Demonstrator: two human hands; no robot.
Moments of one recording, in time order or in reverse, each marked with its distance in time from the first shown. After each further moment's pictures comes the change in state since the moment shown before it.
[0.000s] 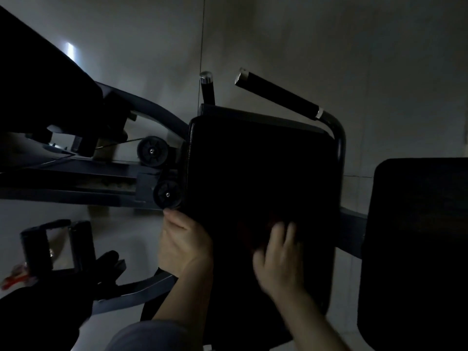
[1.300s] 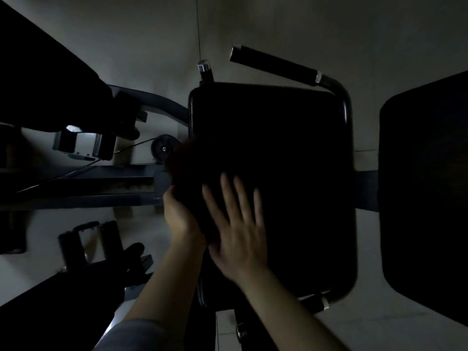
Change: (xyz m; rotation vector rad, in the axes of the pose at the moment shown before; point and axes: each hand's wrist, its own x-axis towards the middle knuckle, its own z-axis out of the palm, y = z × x) left_hand 0.028 -0.031 -0.011 -0.857 -0.444 -0.141; right_hand -0.033 -0.065 0.058 -0.135 0.314 -0.367
